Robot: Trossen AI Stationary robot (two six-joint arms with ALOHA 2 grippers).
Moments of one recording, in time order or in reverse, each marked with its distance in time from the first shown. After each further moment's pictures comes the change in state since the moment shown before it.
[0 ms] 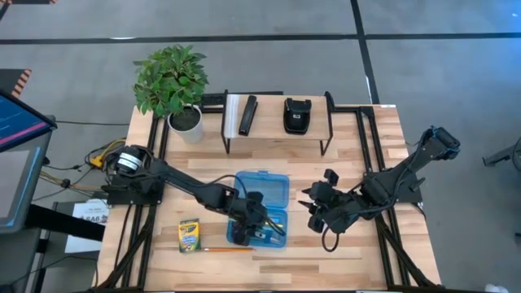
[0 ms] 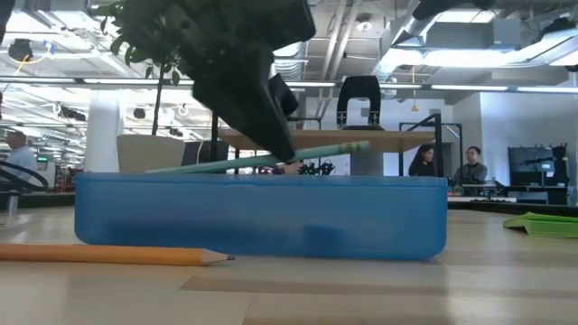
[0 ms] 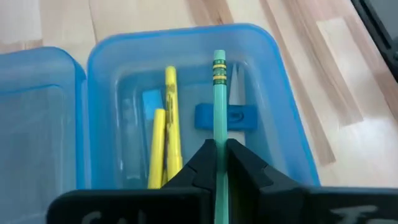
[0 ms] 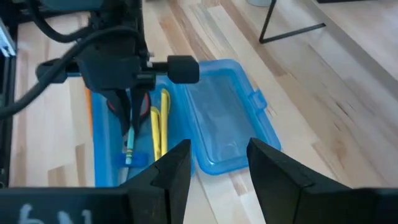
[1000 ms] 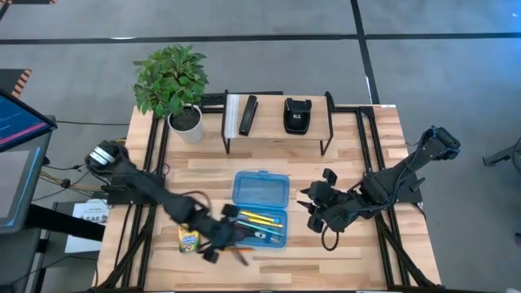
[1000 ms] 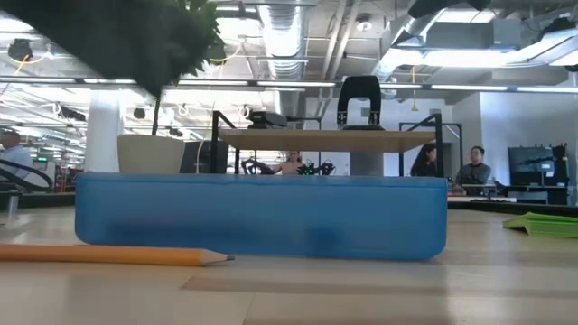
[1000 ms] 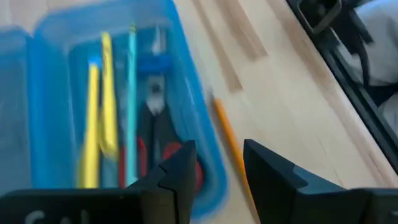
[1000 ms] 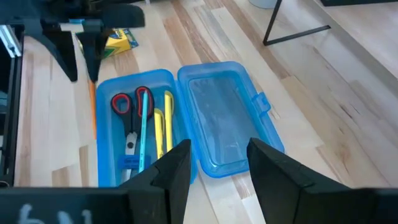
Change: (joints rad) left arm -0.256 -0.260 -0.180 -0.093 -0.180 -0.076; right arm -0.015 0.000 0.000 0.019 -0.016 -0.023
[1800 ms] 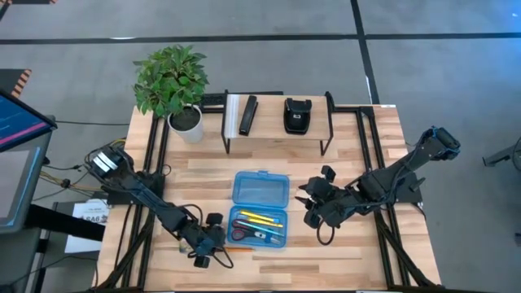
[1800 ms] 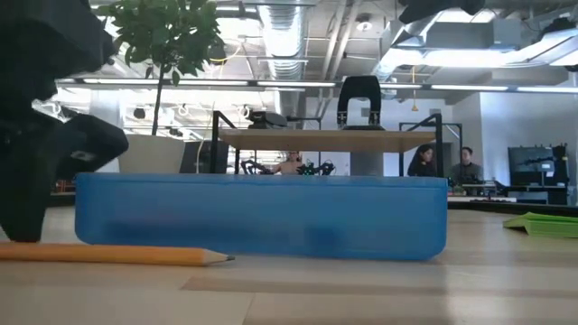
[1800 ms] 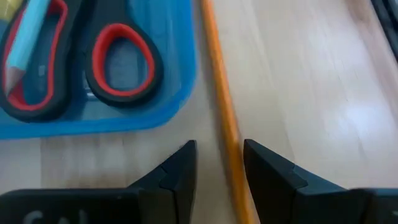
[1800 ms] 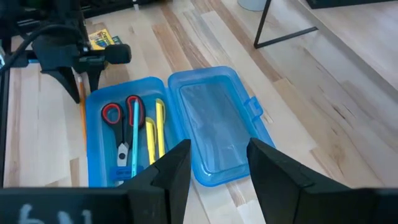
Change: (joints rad) left arm -0.123 0.093 -0.276 0.324 -0.030 -0.332; right arm -0.036 0.002 0.000 0.015 -0.001 -0.002
